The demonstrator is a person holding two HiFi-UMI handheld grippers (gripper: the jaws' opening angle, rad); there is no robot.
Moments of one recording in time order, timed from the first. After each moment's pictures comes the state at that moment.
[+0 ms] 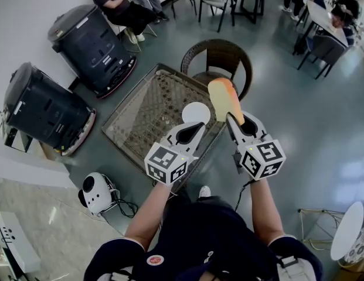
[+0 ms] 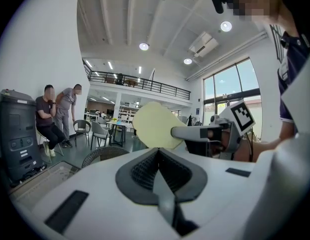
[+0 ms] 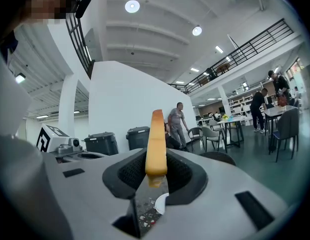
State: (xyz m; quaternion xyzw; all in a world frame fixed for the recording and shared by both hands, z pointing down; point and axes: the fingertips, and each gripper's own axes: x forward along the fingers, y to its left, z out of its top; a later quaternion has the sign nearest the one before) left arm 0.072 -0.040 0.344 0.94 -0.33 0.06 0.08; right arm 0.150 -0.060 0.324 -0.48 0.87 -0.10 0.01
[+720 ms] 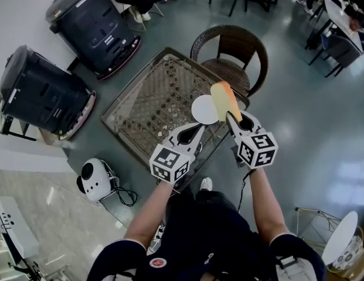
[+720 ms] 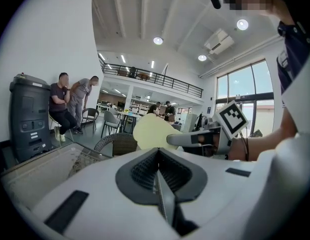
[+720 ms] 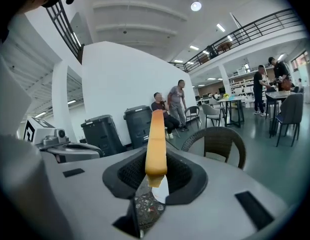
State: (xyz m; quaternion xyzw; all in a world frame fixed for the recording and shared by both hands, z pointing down) left arm 0.024 -0.092 0.430 0.91 -0.37 0.07 0.14; right arm 0.113 -0.139 0.439 -0.46 0.86 -0.18 -0.08
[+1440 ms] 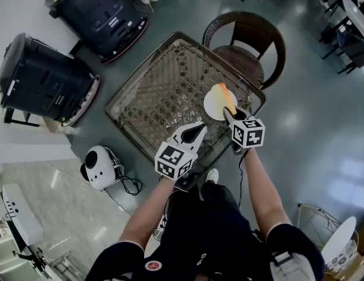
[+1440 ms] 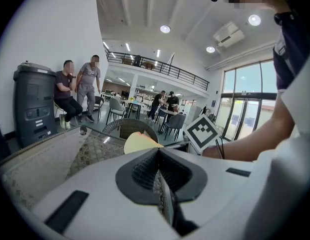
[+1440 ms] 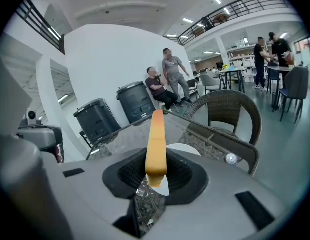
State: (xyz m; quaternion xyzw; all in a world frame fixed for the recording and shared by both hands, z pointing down) left arm -0.023 -0.114 0.508 0.90 -0.38 0.12 0.19; right arm 0.055 -0.198 0.602 -0.44 0.83 -0.29 -0.17
